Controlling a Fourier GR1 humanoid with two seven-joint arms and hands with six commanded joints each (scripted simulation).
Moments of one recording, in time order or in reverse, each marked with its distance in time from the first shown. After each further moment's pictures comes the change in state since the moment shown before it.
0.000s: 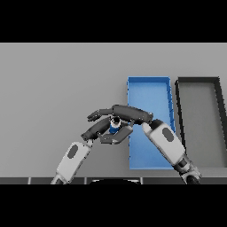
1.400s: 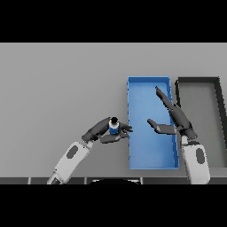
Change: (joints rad) left arm -0.020 0.075 -0.087 -0.005 0.053 0.128 -0.036; right arm 0.480 -0.107 -0.321 -0.094 0.197 -0.300 -0.409
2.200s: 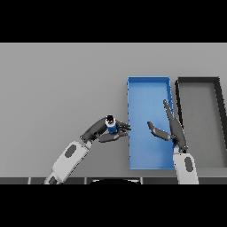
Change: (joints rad) left arm -0.018 0.044 -0.027 -0.001 0.073 0.051 -0.018; right arm 0.166 0.125 0.016 0.178 0.274 -0.237 -0.060
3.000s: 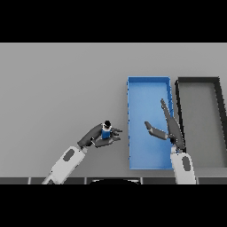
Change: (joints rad) left arm 0.073 0.053 -0.044 0.178 -0.019 0.058 -0.072; right arm -0.010 0.030 0.010 -0.002 -0.011 -0.006 0.029
